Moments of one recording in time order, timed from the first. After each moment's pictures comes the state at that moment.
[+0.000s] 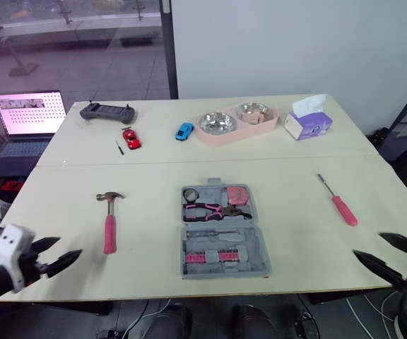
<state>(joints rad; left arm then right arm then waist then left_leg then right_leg) 0.19 0.63 0.50 -0.03 -0.45 0.43 -0.87 0.43 -0.78 -0.69 -0.49 0.67 0.54 0.89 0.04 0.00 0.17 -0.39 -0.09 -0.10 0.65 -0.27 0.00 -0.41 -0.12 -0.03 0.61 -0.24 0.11</state>
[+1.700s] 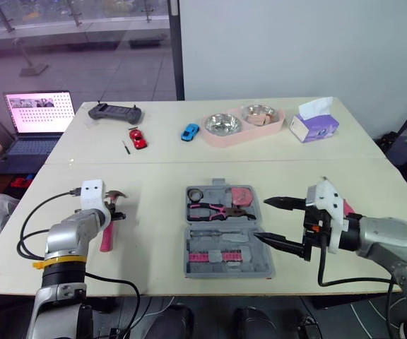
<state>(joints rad) -0.43 0.39 0.26 0.26 -0.23 0.87 -0.14 -0.01 -0.86 -0.17 -0.56 0.66 0.59 0.88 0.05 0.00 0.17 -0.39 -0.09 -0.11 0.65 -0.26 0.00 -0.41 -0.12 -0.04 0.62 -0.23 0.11</state>
